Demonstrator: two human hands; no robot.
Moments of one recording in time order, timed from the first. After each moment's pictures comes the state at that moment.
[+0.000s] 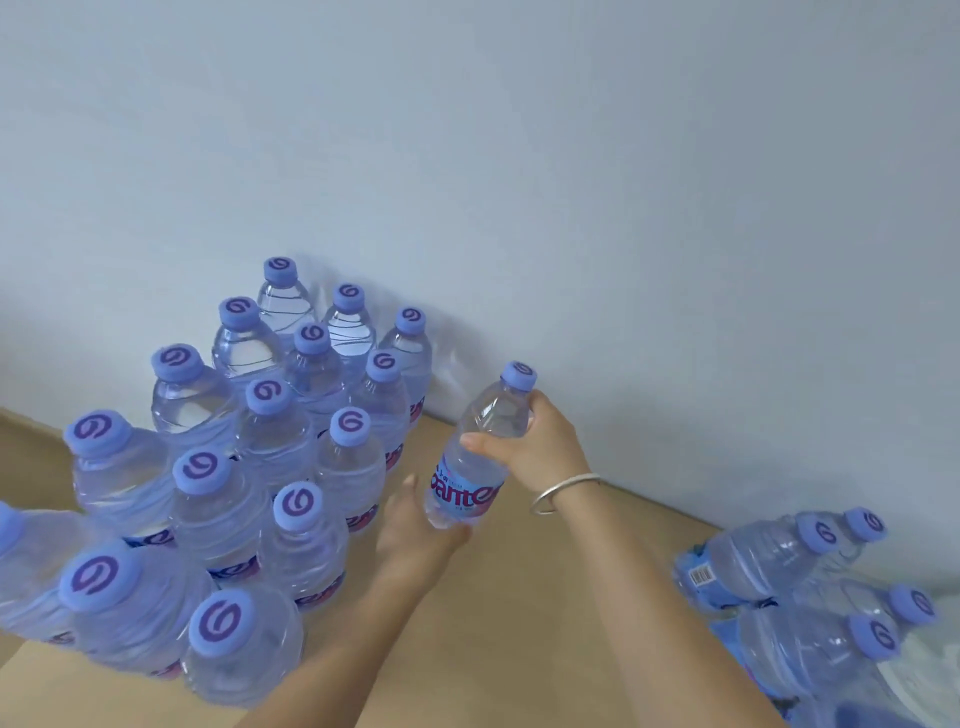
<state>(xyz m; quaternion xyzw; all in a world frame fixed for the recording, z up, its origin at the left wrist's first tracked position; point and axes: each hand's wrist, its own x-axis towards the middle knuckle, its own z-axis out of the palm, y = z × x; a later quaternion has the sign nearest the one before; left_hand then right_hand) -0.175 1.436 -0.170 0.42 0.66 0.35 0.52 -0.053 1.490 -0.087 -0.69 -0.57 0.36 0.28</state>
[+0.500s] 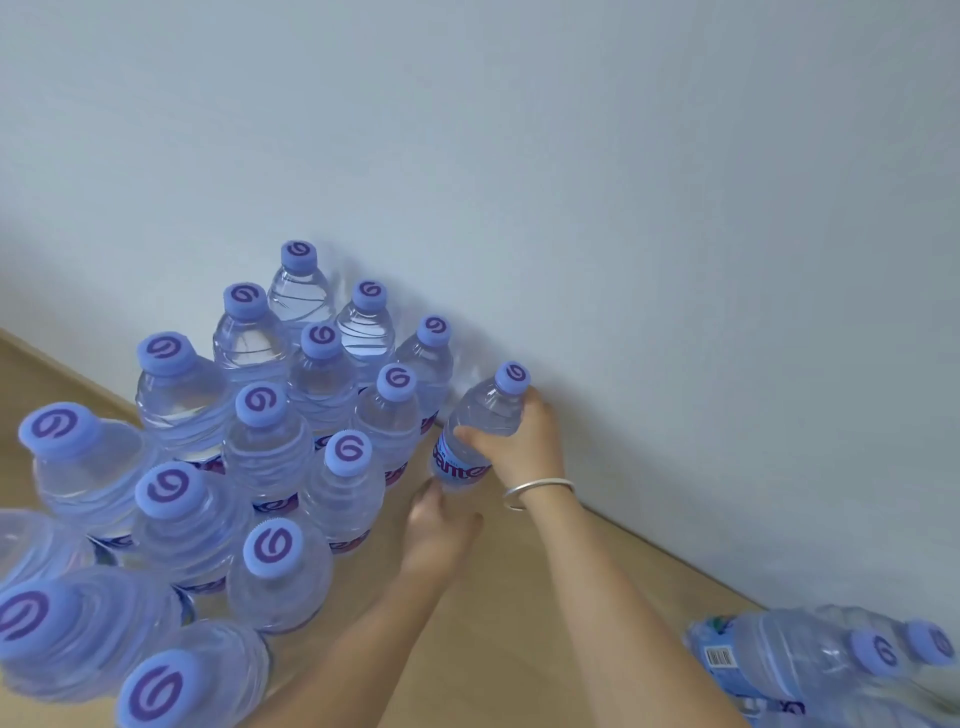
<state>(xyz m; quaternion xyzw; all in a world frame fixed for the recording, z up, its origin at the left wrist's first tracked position) -0.146 1.488 -0.201 0.33 0.66 0.40 0.54 -0.073 1.561 -0.133 -0.68 -0.60 0.29 0.30</state>
